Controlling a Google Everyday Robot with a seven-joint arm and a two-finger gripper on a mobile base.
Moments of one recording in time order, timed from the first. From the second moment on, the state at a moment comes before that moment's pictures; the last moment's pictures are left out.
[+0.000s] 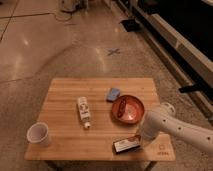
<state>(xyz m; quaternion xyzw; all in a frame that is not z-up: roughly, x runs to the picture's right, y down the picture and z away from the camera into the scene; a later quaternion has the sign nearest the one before) 0.184 0.262 0.755 -0.32 -0.13 -0.11 0.93</state>
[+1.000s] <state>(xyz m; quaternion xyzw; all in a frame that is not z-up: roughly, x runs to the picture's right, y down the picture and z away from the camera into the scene) 0.098 0.144 0.648 -0.19 -0.22 -0.22 0.93</state>
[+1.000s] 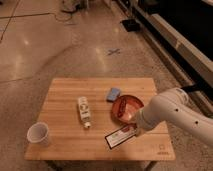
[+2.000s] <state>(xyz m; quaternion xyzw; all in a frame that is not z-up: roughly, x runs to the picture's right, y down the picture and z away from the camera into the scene) 0.027 0.117 0.613 -0.12 -0.26 -0.28 0.92</state>
